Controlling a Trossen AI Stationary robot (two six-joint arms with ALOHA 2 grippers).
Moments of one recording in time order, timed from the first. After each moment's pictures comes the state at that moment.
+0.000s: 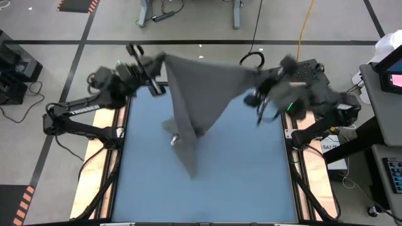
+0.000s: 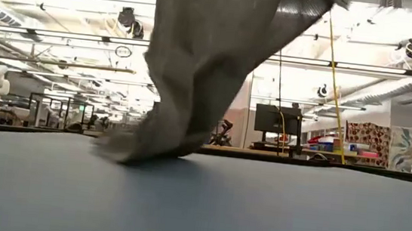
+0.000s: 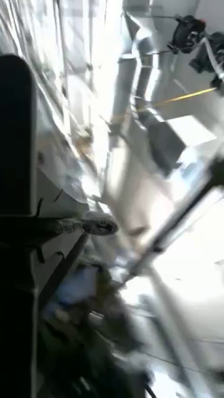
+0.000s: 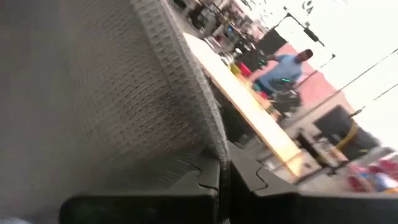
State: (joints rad) left arm 0.34 1.14 1.12 0.76 0.07 0.39; right arm 0.17 1.41 1.97 -1.07 1.20 -0.16
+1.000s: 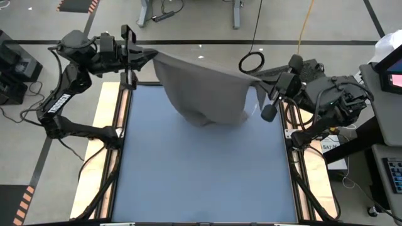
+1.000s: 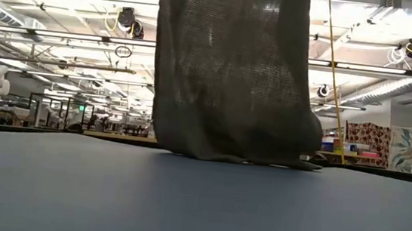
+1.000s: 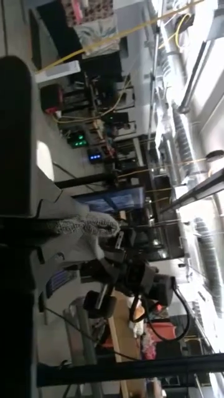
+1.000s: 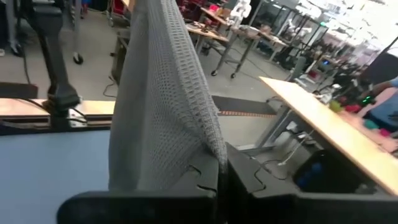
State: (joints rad) left arm 0.54 1.16 1.70 -0.25 0.47 0.08; right arm 0.33 1.45 2.26 -1.18 0.91 -0.04
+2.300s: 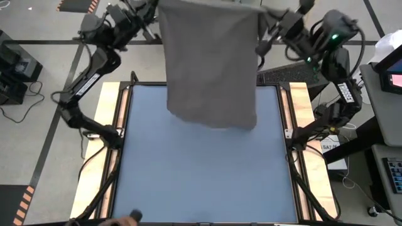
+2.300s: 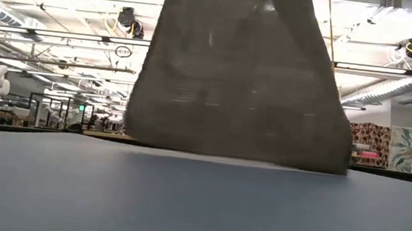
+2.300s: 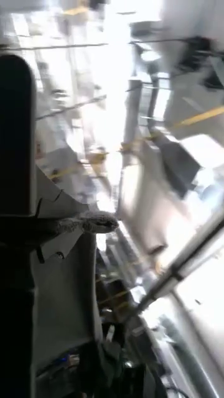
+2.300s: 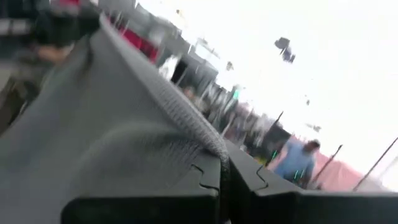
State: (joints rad) left arm 0.79 1.43 1.76 0.38 0.35 0.24; right arm -0.40 1.47 2.26 -0.54 0.35 -0.66
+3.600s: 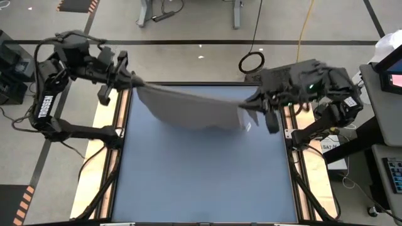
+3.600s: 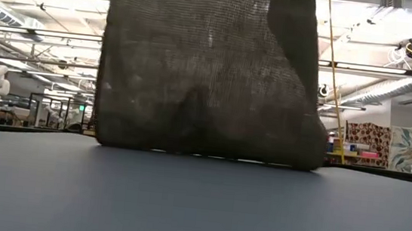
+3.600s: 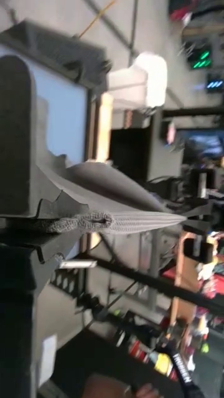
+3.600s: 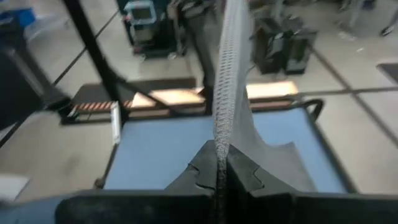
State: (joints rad) left arm 0.66 1.14 1.92 -1.04 0.80 0.04; right arm 0.11 1.47 2.27 -1.20 0.06 0.17
